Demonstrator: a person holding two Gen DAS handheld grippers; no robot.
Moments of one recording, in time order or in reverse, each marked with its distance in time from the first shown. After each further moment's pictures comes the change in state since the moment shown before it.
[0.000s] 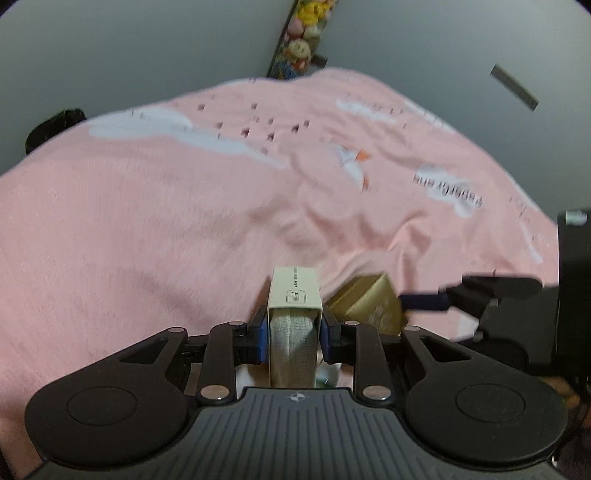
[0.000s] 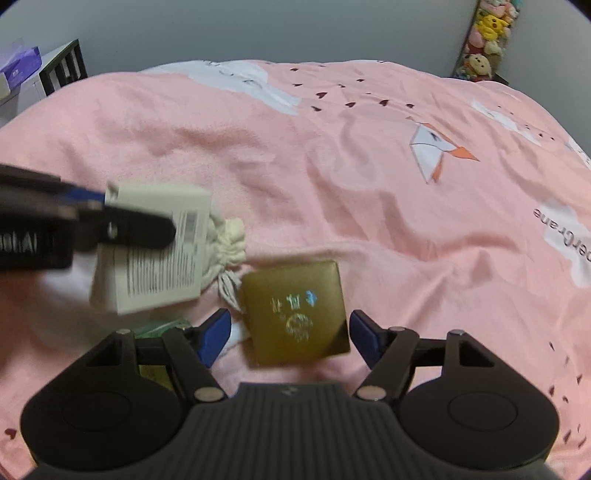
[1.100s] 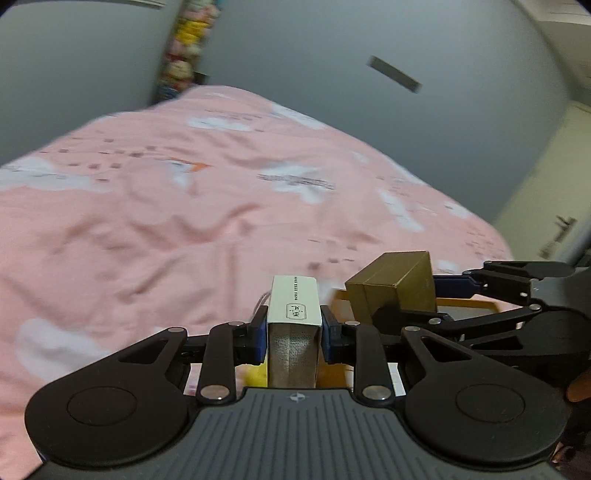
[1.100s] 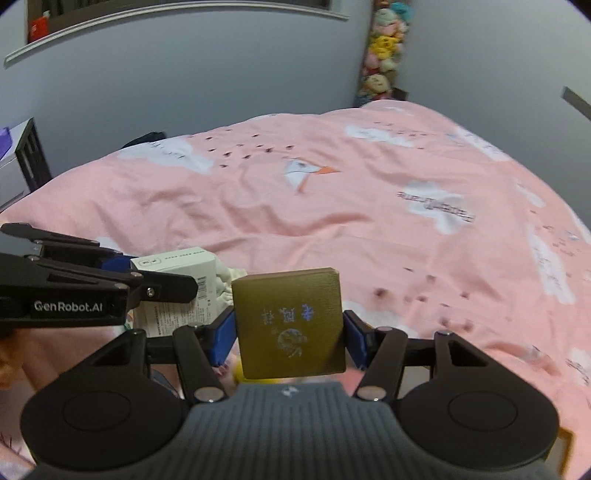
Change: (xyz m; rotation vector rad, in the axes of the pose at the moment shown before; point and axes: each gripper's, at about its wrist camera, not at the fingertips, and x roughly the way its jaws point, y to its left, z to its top) left arm -0.065 -0.114 -0.037 0.199 -0.049 -0.338; right arm -0.187 -0.019 -0.084 0.221 -0.156 -0.209
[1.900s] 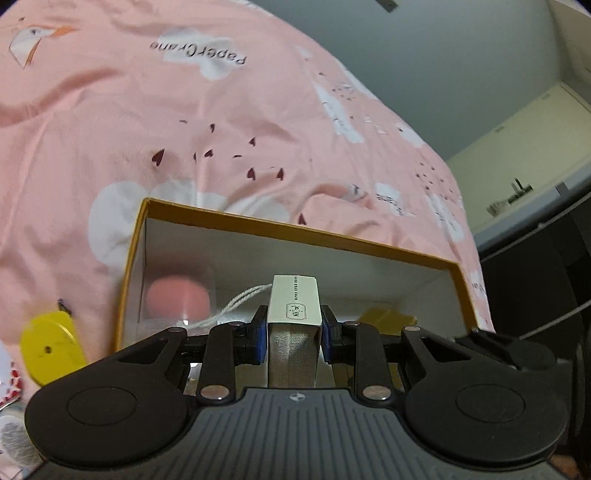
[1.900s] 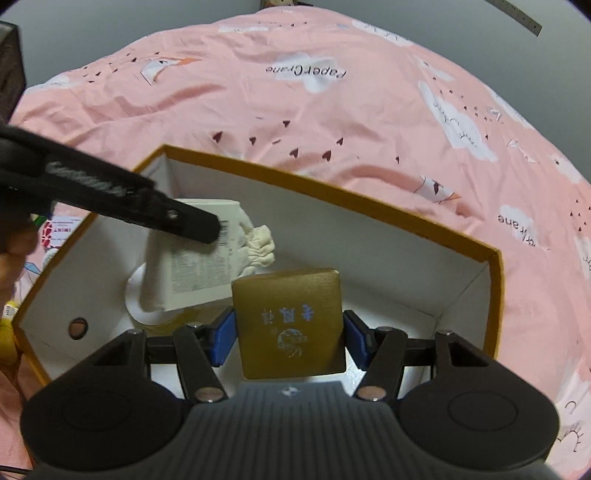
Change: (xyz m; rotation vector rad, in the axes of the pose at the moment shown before) left arm 0.168 -0.077 -0.023 -0.126 0.309 -0.200; right arm 0.014 -0.119 -0.115 0.176 0.257 -0.175
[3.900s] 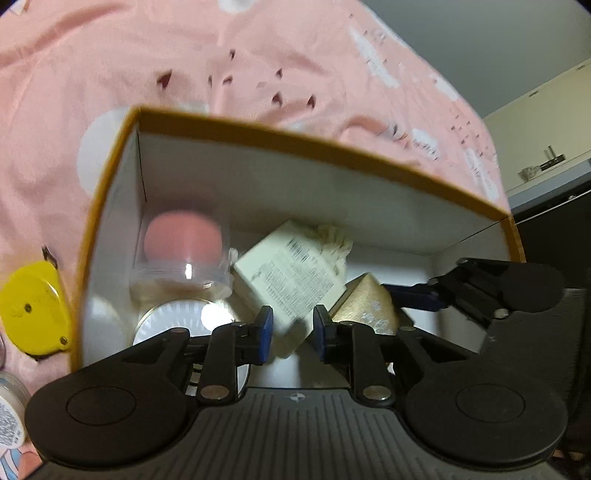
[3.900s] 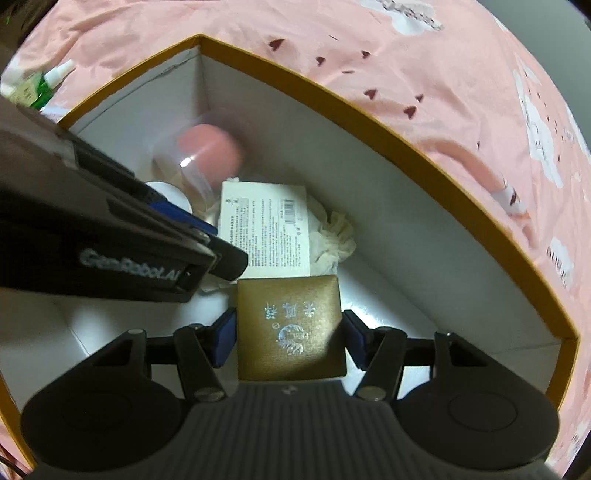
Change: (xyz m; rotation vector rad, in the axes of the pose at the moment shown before) left arm 0.033 0.005 -0.015 -0.003 0.153 0.076; right arm 0.073 0.028 0.024 -0.300 0.248 0.024
